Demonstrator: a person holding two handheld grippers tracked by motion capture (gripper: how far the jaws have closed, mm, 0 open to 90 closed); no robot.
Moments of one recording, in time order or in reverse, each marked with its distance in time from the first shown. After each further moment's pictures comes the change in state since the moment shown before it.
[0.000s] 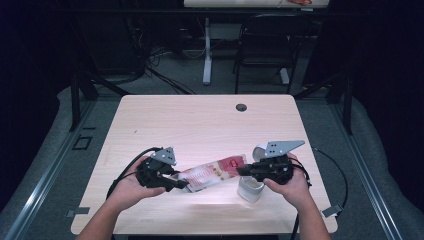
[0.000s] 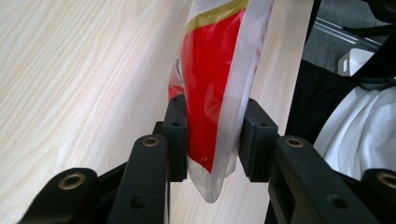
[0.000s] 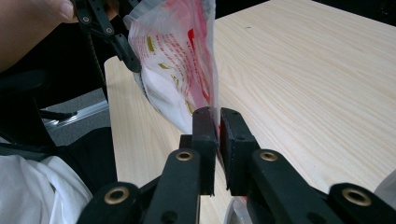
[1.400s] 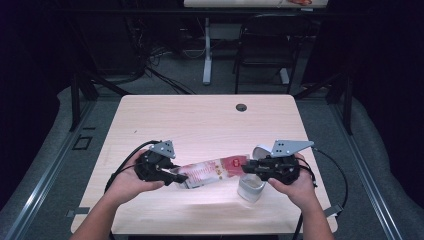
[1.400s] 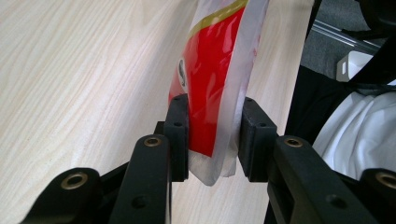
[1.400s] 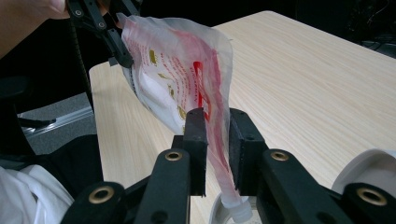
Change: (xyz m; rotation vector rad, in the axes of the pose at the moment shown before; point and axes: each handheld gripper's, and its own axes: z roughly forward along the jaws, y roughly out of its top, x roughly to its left) left arm 0.005 0.012 -0.012 0.004 -0.001 0.002; right arm 0.007 0.005 -0.016 -0.036 -0.078 -0.026
